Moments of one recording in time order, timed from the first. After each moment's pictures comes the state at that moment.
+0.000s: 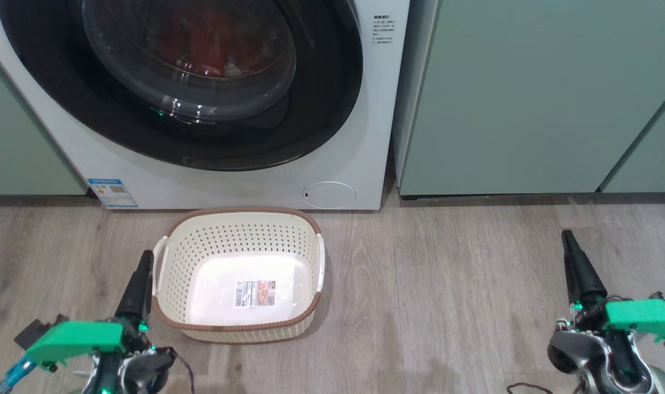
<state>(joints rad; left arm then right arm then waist) -0.05 0.06 0.06 0.27 -1.63 -0.12 0.09 -0.05 -0.06 -0.11 0.28 1.63 0.13 0.09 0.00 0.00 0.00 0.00</state>
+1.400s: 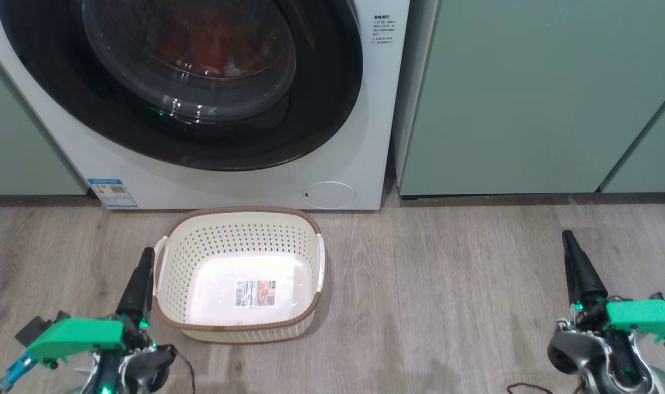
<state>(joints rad) -0.06 0.05 0.07 0.27 -1.63 -0.12 0.10 -0.05 -0.06 -0.12 0.28 1.63 0.13 0.10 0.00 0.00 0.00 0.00</state>
